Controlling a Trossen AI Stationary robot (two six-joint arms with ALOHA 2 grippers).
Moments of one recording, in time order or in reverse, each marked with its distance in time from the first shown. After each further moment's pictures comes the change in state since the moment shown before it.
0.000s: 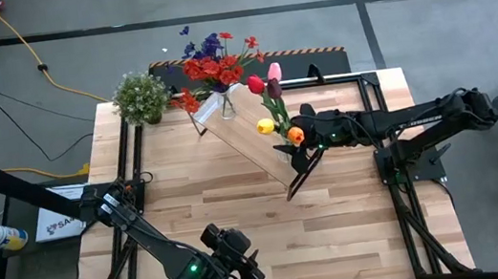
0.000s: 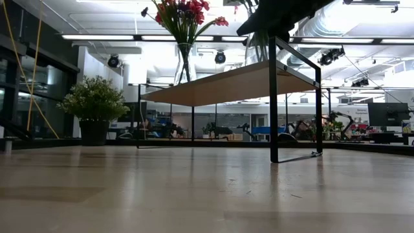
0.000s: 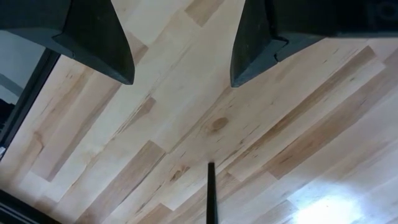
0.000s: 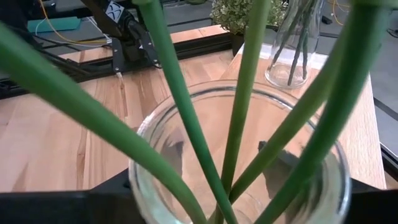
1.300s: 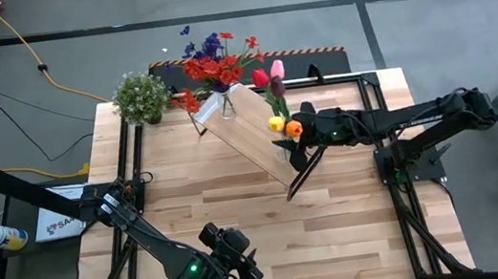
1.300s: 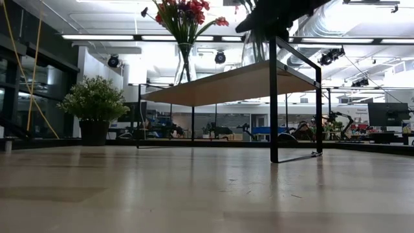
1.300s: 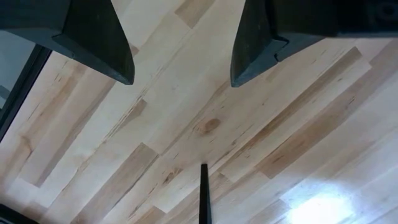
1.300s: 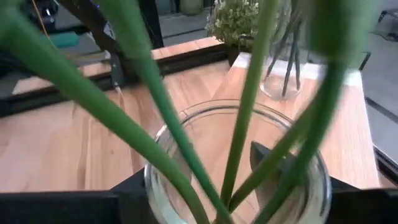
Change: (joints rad) left arm 0.000 0.000 0.000 -0.033 0.001 0.002; right arm 0.000 0.007 0.009 0.016 0.019 0.028
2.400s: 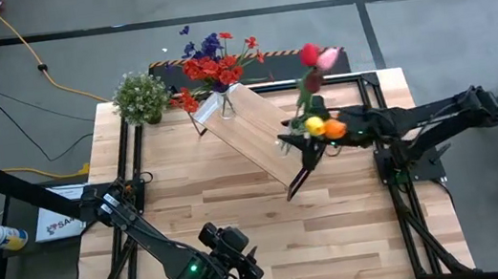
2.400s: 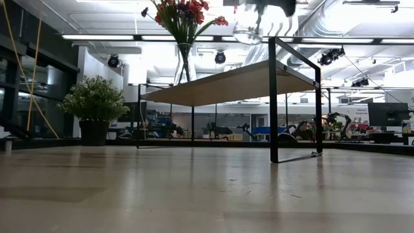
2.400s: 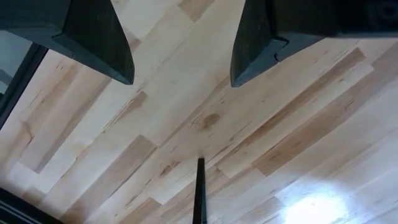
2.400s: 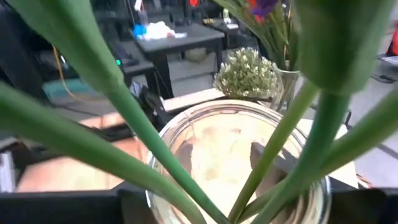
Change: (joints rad) left arm 0.000 0.000 0.000 -0.007 -0.023 -0.053; right arm 0.104 -0.123 0.054 0.038 0.128 -0.019
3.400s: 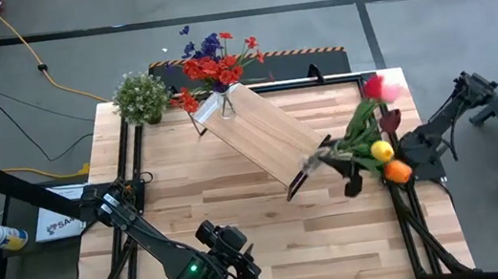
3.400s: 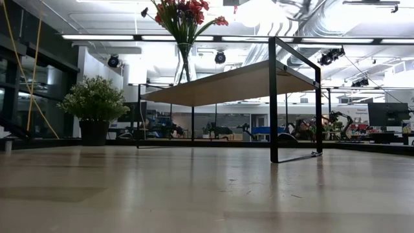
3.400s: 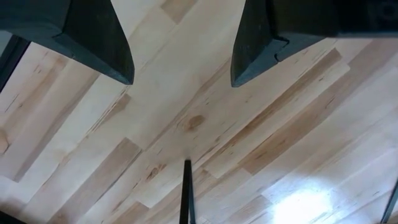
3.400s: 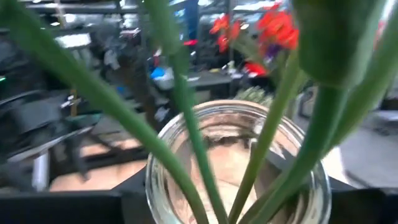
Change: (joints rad) left arm 0.000 0.000 0.000 -0.062 0.000 0.000; right arm 0.526 -0.262 -0.284 0.269 0.531 -0.172
